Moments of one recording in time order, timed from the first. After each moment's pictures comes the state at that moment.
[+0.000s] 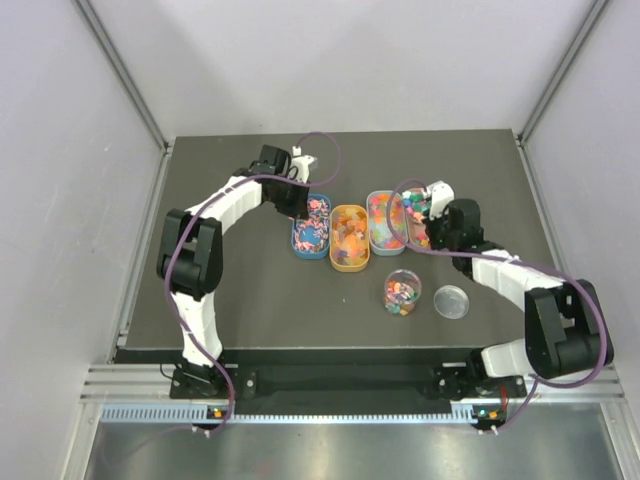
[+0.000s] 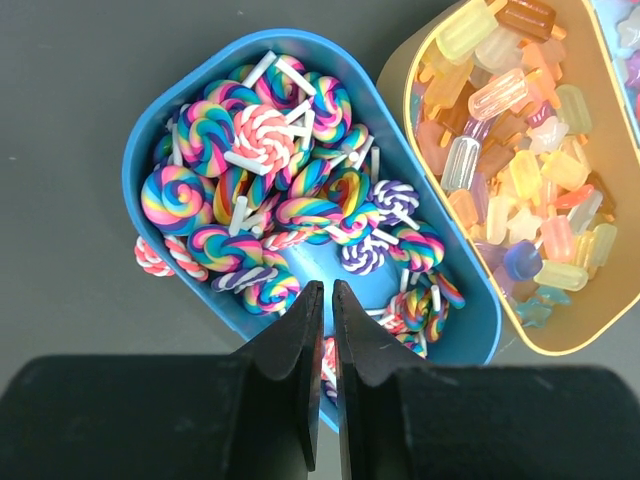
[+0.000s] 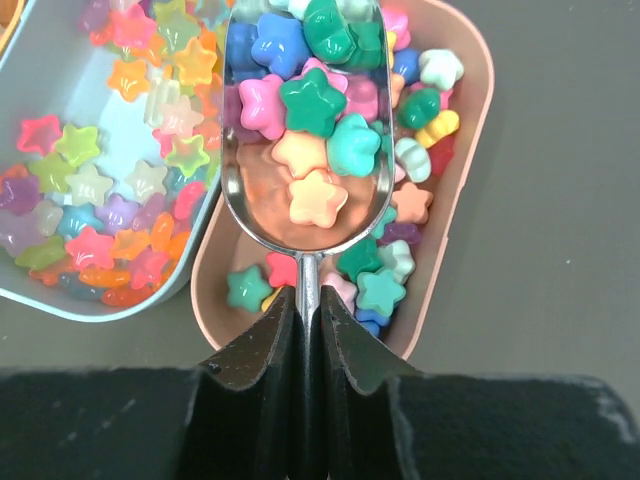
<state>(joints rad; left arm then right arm) -0.32 1.99 1.52 -0.51 0.43 0.09 0.22 1.38 0.64 0.15 -0.05 -0.20</state>
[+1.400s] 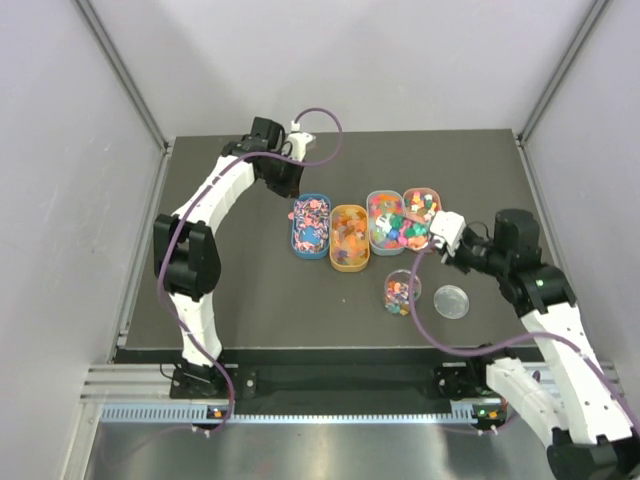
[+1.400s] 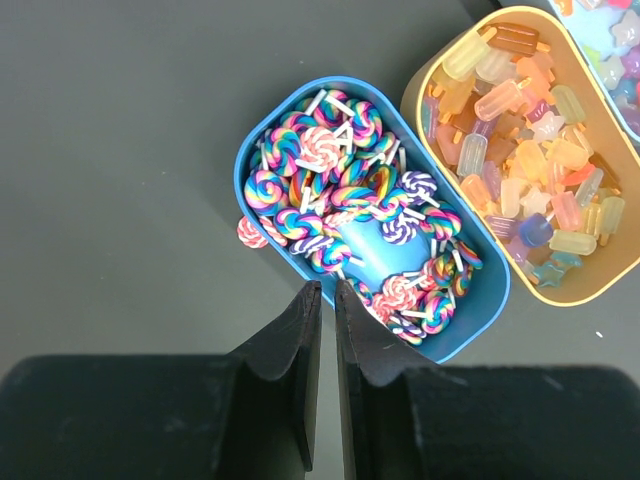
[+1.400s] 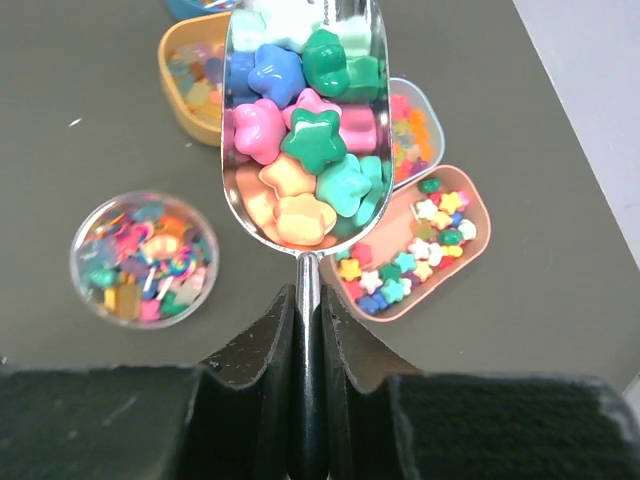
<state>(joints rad) -0.30 1.97 1.80 -0.79 0.35 0.26 0.21 0.80 0.88 -0.65 -0.52 -0.77</state>
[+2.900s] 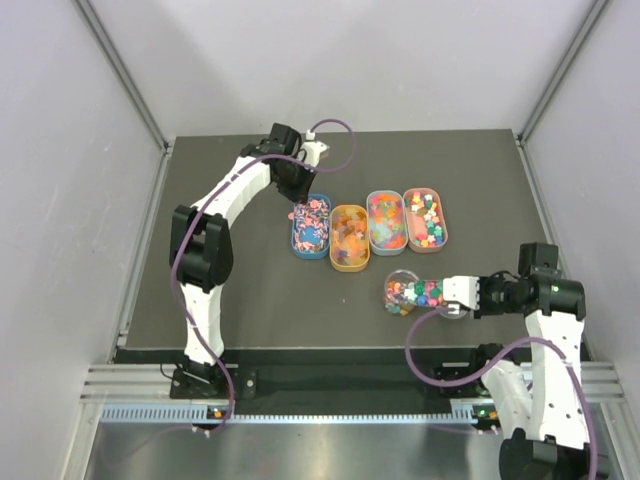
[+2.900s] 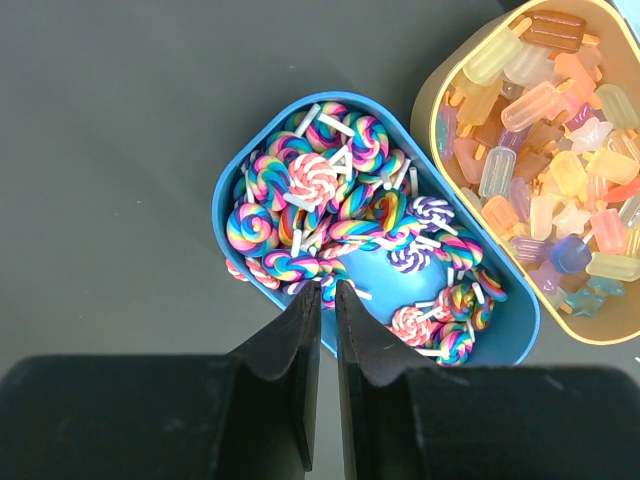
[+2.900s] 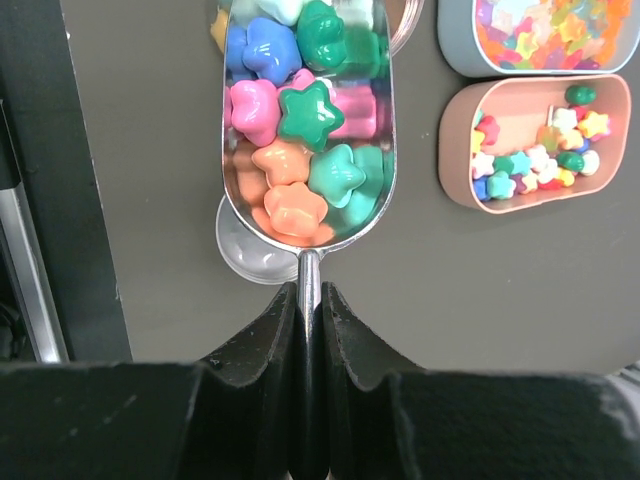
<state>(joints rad) -0.35 2.09 1.85 -0.79 0.29 0.28 -0.21 0.71 0.81 -1.33 -0.65 -1.76</state>
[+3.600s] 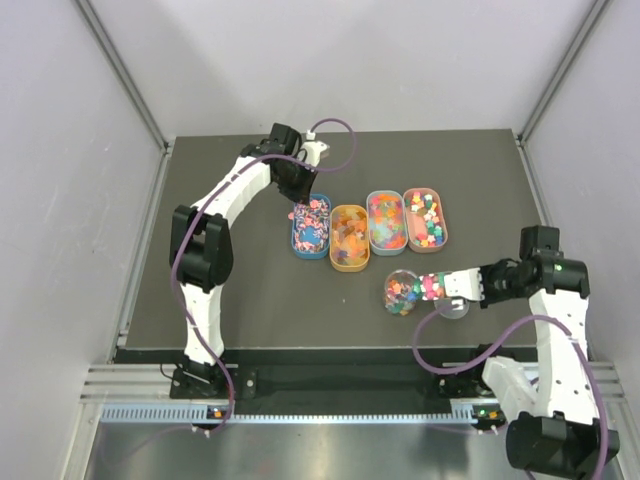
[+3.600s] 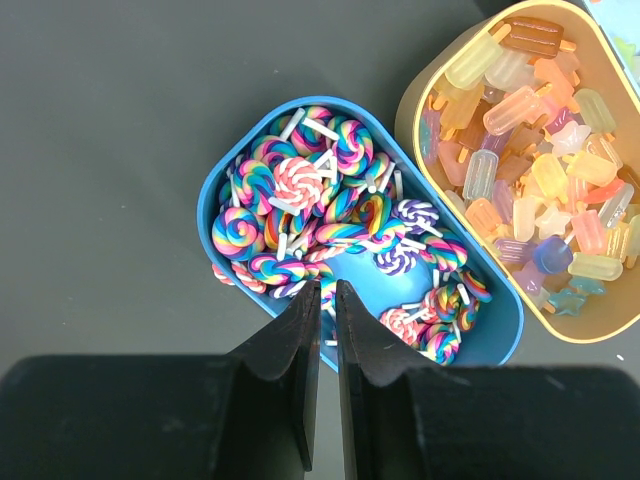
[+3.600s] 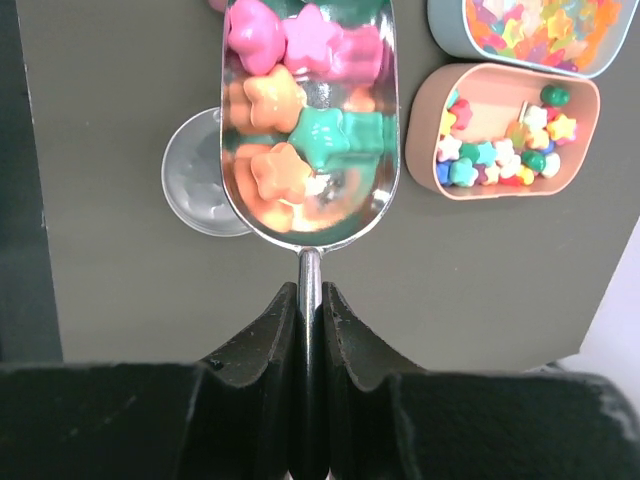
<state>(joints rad) -0.36 2.09 1.85 -0.79 0.32 0.26 -0.19 0.84 0.91 -1.33 -0.55 -1.93</state>
